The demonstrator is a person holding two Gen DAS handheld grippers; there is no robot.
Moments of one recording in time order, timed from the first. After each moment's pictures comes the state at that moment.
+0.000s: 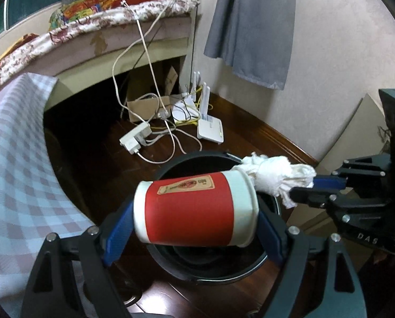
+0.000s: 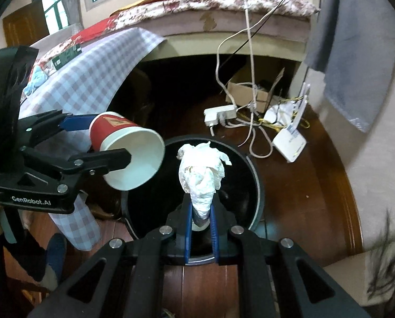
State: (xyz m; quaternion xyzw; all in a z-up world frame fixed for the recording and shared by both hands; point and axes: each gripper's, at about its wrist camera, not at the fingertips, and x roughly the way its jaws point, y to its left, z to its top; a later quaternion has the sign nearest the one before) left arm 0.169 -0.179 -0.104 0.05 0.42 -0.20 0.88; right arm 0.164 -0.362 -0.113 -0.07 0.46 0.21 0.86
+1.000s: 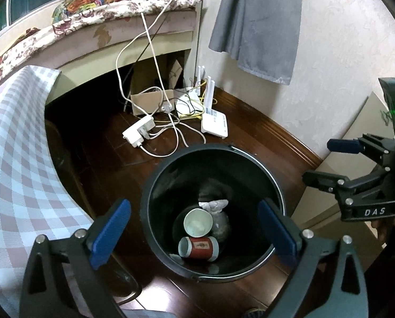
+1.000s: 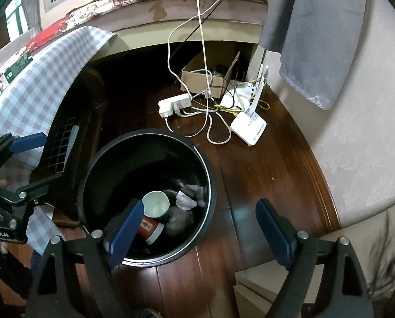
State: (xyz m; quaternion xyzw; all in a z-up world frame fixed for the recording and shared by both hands) left arm 0.168 -0.176 -0.110 0.05 0.43 -0.19 0.88; right arm 0.178 -0.394 -0.109 -0.07 0.48 0.08 0.87
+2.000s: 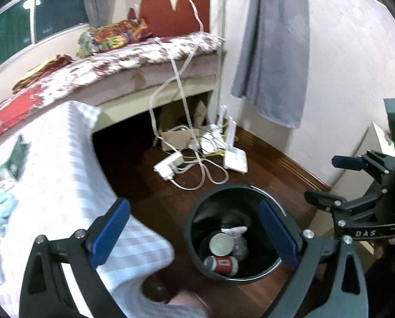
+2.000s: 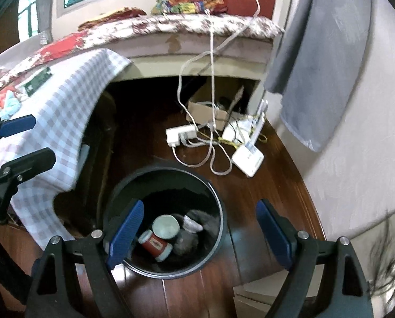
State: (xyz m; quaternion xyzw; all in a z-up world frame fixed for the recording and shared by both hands) left arm 0.146 -0.120 -0.028 0.05 0.35 -0.13 0.93; right arm 0.157 -0.342 -0.038 -0.10 0.41 0.08 0.90
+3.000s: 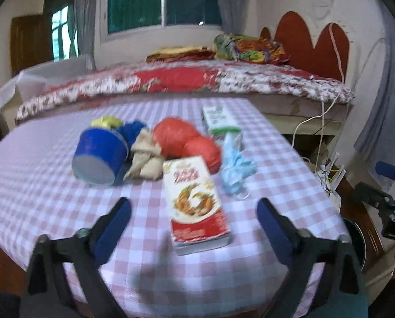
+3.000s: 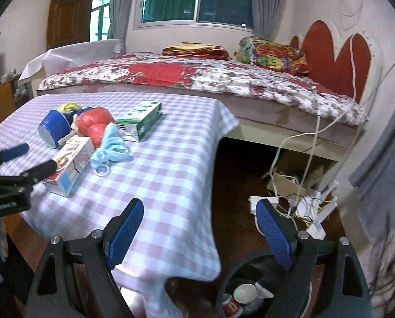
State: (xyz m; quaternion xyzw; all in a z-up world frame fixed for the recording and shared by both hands) left arm 0.083 0.112 -0.021 -0.06 0.31 0.15 0.94; right arm 0.155 -0.108 0.011 -0.14 0.31 0.25 0.91
